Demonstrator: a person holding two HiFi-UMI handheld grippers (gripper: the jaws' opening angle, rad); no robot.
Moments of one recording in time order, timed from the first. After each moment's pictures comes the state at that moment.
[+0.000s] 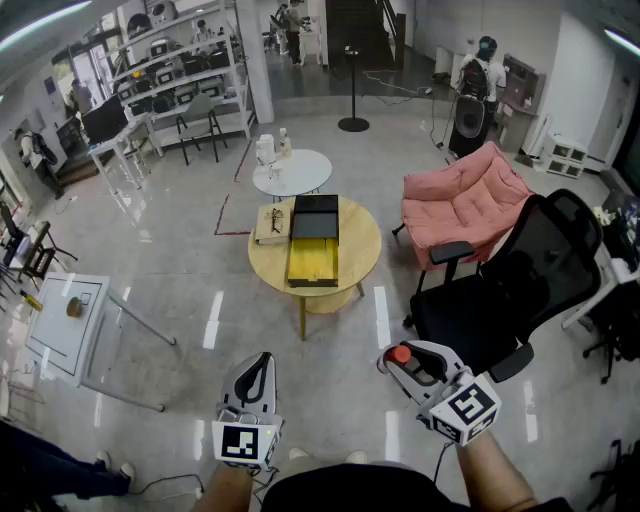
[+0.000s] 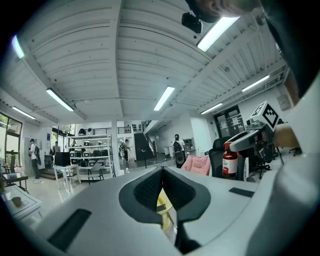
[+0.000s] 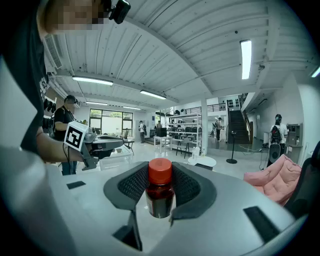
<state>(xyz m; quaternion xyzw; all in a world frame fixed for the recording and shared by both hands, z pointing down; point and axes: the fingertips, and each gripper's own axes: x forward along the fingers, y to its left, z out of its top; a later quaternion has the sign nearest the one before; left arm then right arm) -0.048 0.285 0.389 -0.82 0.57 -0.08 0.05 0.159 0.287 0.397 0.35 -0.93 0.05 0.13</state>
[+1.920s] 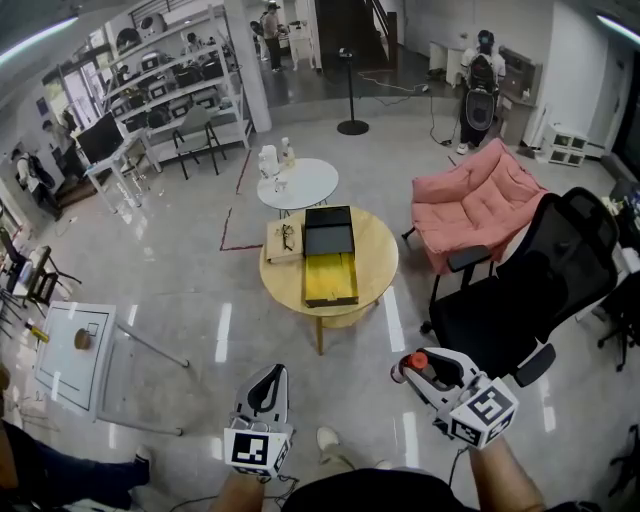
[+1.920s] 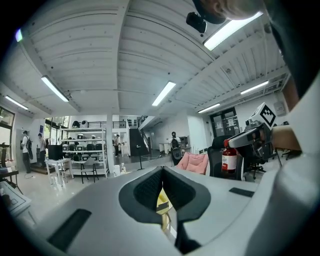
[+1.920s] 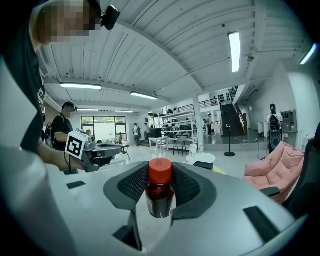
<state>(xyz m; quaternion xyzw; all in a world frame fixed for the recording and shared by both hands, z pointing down) -0.095 0.207 0.413 -0.84 0.53 -0.08 0.02 0.126 0.223 0.408 0.39 -0.91 0.09 0.10</state>
